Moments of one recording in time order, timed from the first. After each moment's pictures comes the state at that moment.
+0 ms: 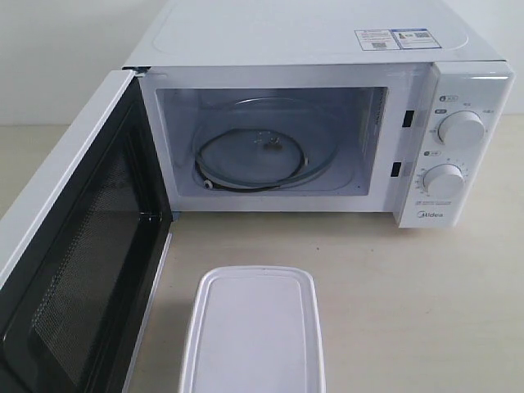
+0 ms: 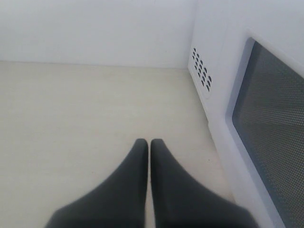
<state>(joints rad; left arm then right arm) -0.04 0.00 0.00 -0.07 0.29 0.01 -0.03 0.03 -0.07 0.10 -0.40 -0.16</state>
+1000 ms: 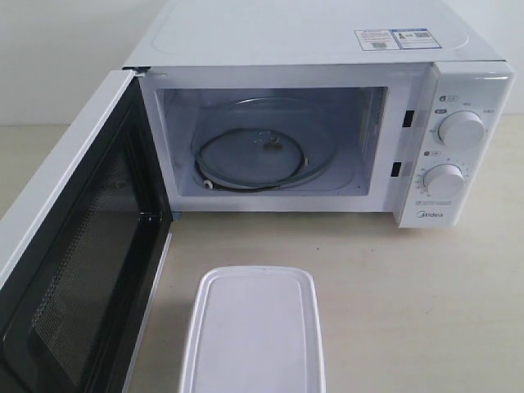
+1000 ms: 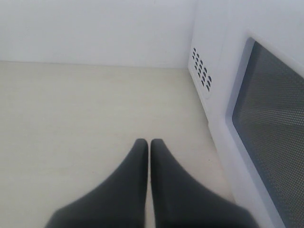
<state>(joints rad) -0.04 0.00 0.00 -0.07 0.29 0.01 -0.03 0.40 -0.16 0.12 -0.32 -0.10</state>
